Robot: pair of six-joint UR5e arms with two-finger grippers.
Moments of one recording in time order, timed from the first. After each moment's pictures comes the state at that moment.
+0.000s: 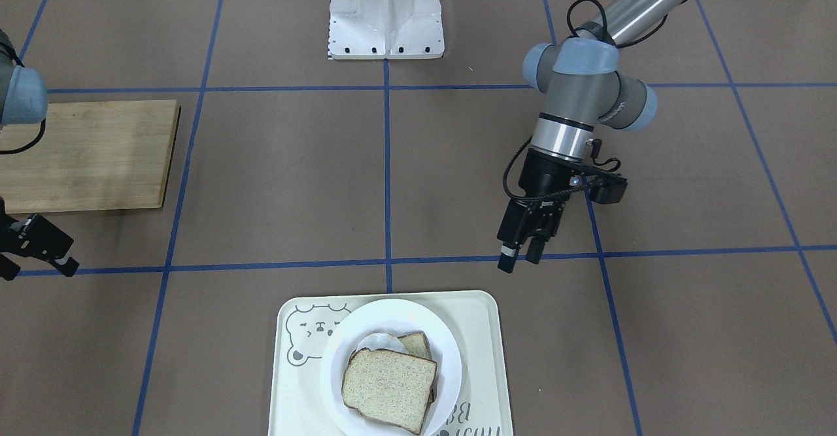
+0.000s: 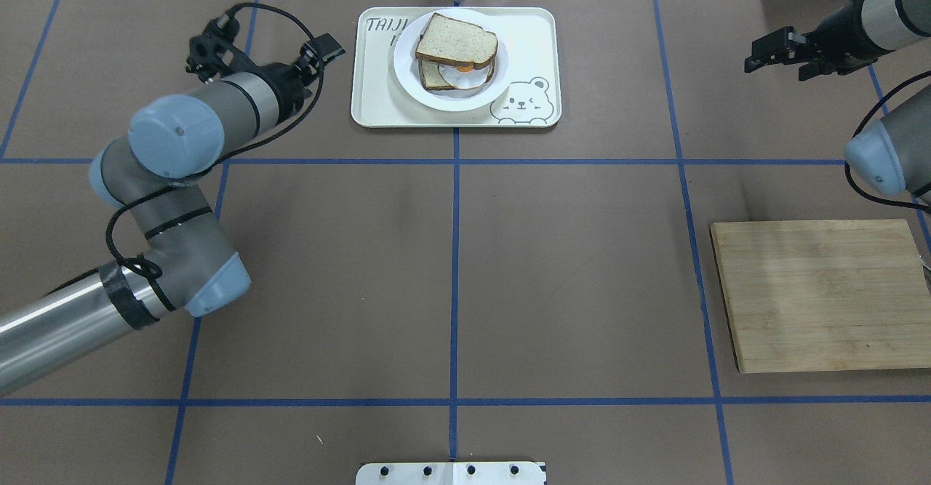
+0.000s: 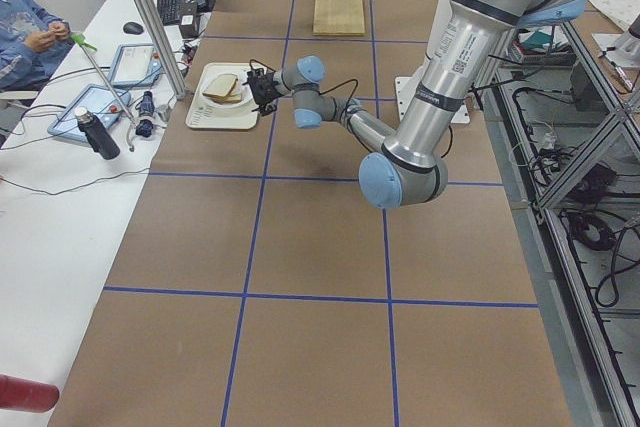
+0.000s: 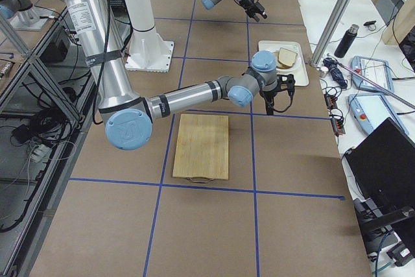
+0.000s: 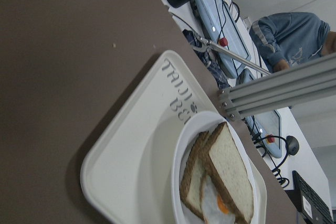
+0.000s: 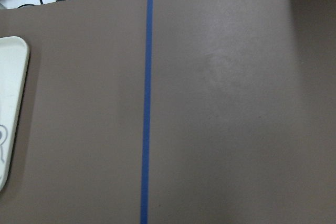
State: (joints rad) left arm -0.73 -2.09 -1.51 -2.41 -1.37 -1.73; right arm 1.16 -1.26 1.55 -1.09 2.13 0.81
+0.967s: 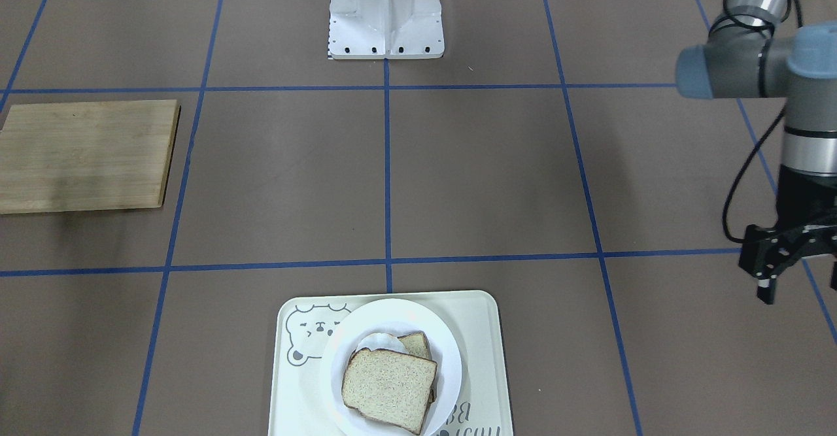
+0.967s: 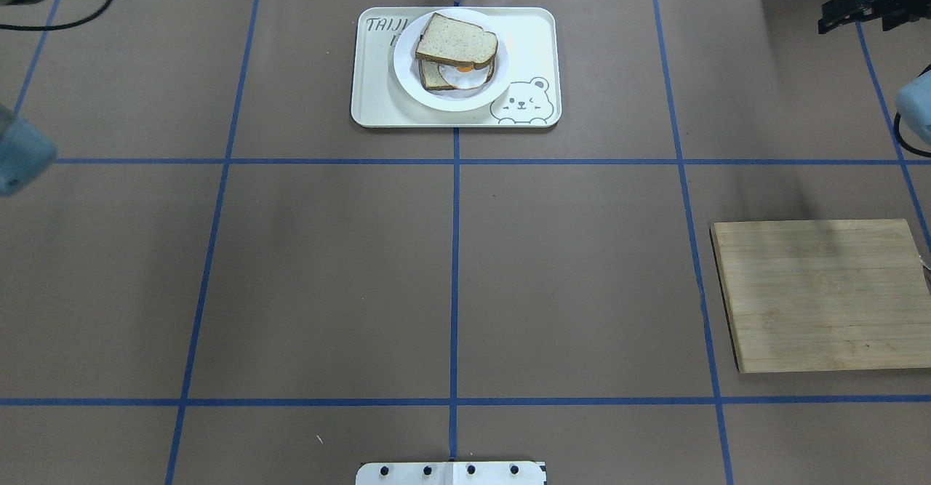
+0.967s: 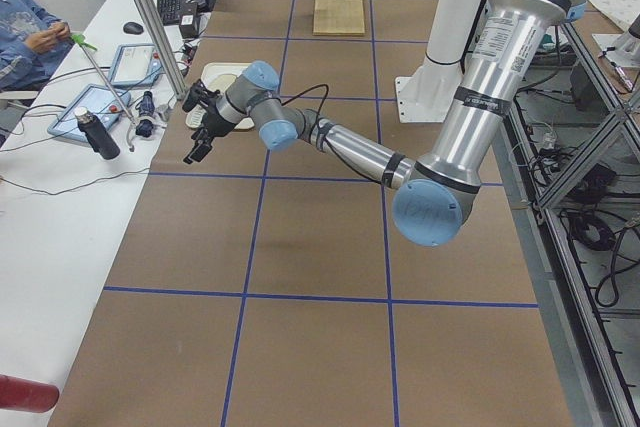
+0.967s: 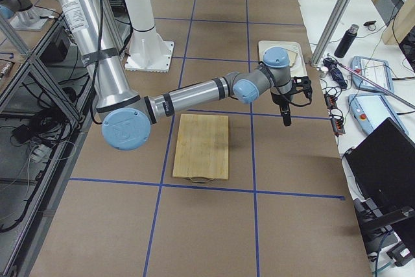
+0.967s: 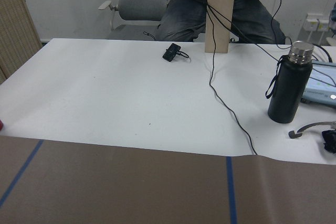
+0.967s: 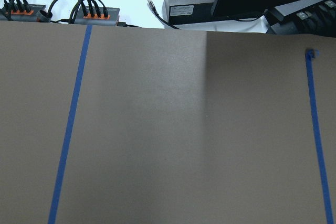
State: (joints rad) left arm -1.19 -1.91 -1.62 -2.06 -1.72 -0.70; right arm 1.31 -1.24 1.55 -1.26 2.13 0.54
